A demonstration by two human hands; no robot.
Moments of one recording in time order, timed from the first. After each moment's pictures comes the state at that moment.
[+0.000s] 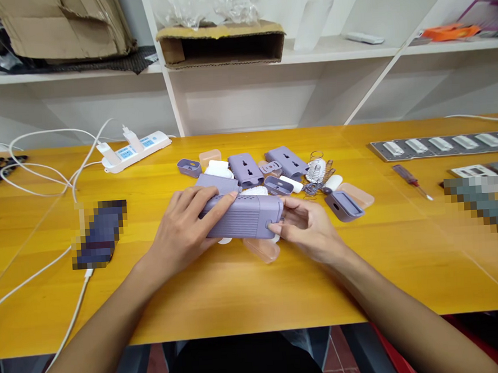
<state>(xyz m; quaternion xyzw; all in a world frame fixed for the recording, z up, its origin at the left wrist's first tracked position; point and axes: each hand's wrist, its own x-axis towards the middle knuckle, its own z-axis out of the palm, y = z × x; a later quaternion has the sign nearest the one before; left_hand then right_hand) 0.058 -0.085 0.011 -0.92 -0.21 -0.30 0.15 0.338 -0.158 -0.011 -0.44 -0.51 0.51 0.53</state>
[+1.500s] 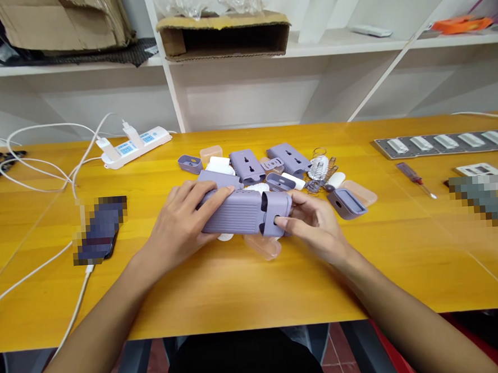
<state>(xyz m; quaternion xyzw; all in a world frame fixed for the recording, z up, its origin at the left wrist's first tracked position) 0.055 -0.084 0.018 -0.93 -0.22 -0.28 0.10 0.337 -0.163 -0.007 -0.44 -0.51 0.48 0.56</state>
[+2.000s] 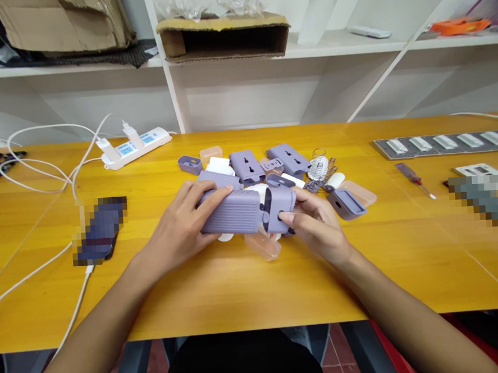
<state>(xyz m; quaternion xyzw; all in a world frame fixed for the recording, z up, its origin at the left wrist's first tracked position) 0.055 -0.085 0.017 -0.93 -0.23 -0.30 0.02 0.343 -0.162 -0.013 -0.39 -0.49 0.54 0.57</state>
